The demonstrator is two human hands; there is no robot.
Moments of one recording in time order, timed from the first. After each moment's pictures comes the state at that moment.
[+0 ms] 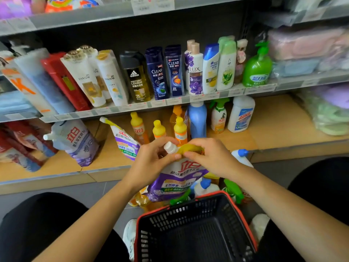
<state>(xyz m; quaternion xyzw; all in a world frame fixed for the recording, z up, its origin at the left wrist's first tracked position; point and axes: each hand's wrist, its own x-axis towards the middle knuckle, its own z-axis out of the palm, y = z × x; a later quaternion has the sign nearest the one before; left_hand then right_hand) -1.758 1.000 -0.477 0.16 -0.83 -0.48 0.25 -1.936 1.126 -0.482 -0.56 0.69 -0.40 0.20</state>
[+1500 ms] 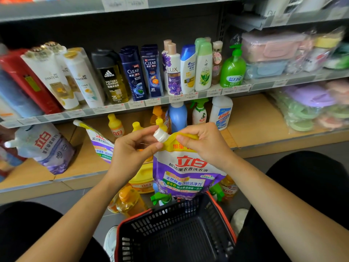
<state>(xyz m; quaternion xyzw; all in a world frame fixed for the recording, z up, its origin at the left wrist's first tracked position) -1.783 1.001 -0.472 0.15 -0.76 -0.53 0.34 -1.959 1.143 -0.454 -0.52 0.60 -0.57 0.21</state>
